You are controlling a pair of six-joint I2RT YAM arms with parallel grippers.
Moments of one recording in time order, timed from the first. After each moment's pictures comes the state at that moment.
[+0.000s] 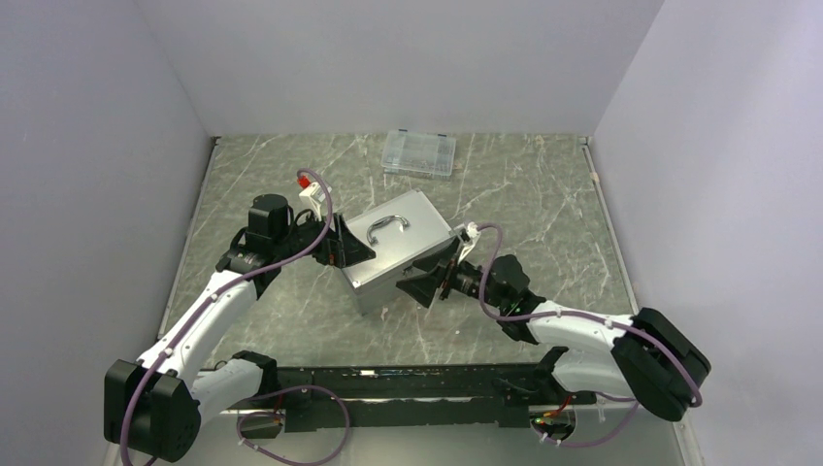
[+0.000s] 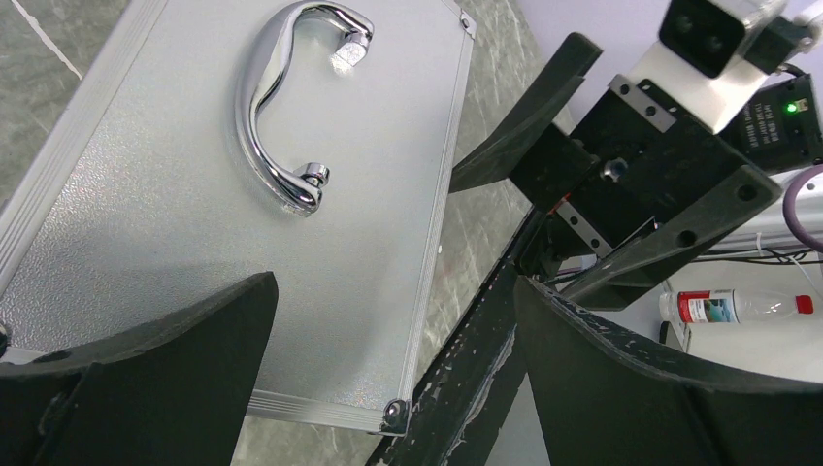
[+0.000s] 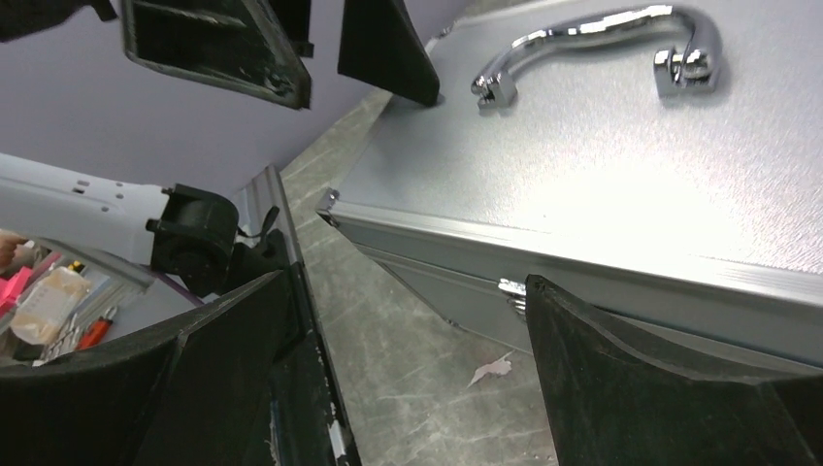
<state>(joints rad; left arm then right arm) -0.29 1.04 0.74 -0.16 0.76 -0.43 0.78 1.19 0.31 0.89 -0.36 0.57</state>
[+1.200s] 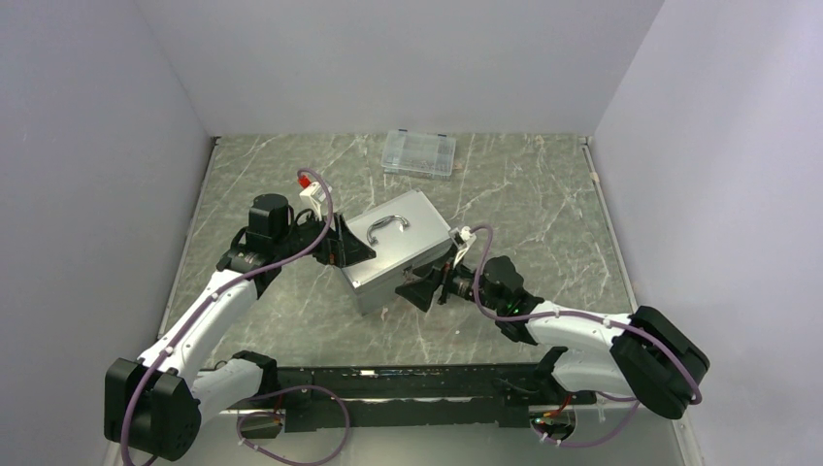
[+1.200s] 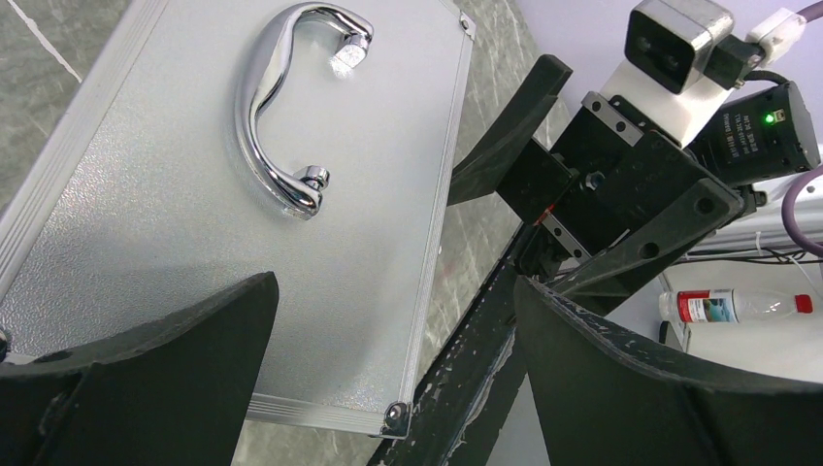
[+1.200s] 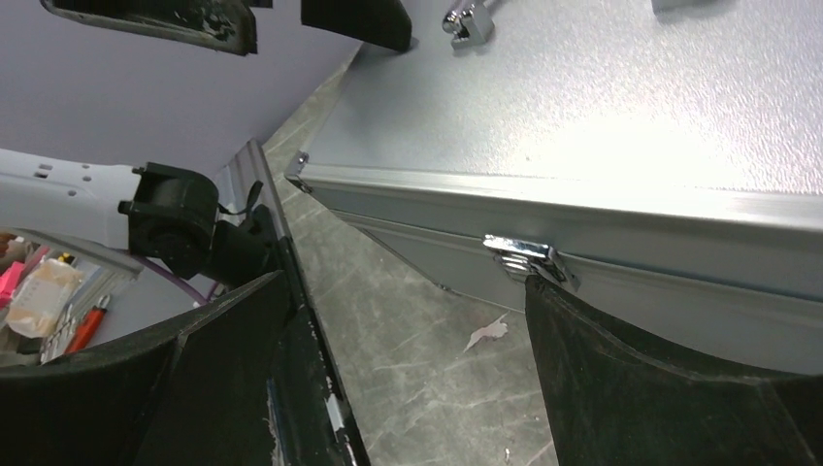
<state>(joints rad) -0.29 1.04 0.74 -0.15 0.77 -0.43 0.80 1.17 0.31 0.79 -0.33 0.57</state>
